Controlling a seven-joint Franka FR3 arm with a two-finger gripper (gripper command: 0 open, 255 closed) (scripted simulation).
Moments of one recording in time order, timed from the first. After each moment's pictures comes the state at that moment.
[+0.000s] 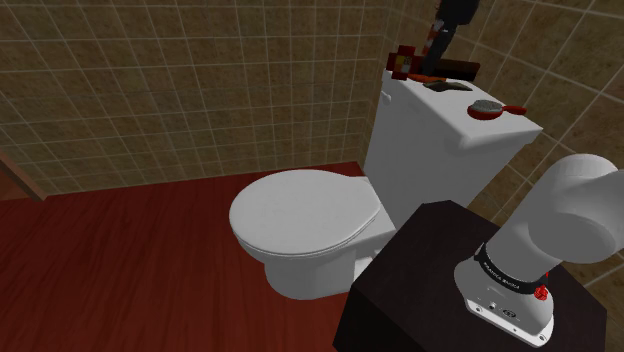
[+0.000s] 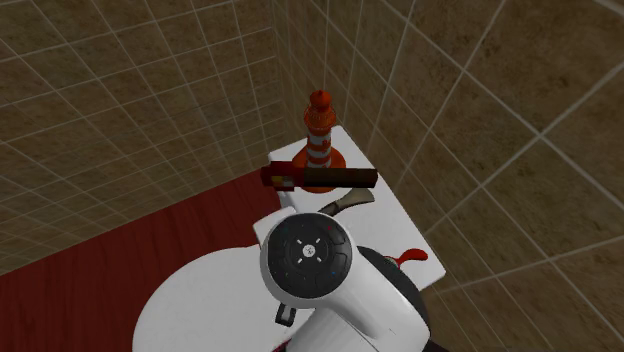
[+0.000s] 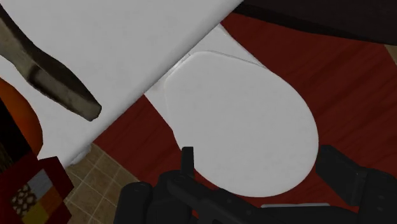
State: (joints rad) arm 0.00 -0.61 -0.28 -2.25 -0.17 1.78 -0.46
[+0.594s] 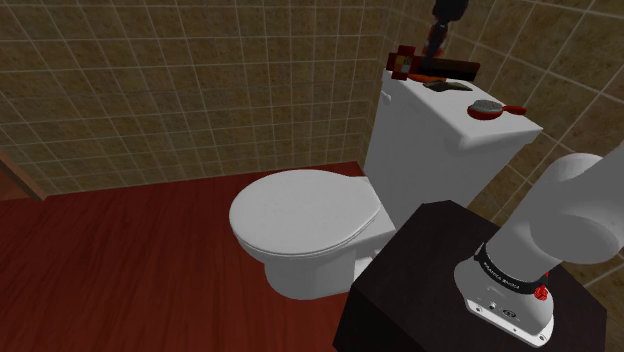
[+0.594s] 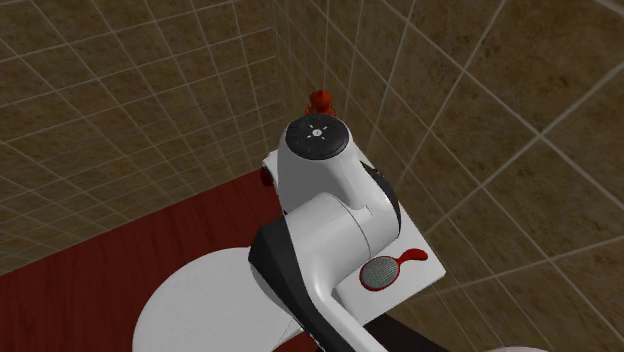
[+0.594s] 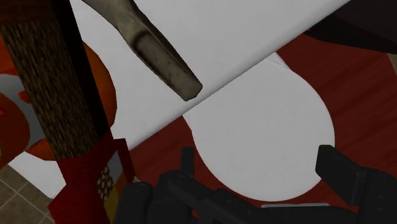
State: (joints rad) arm 0.03 -0.32 -0.51 -2.01 -0.11 1.83 -0.78
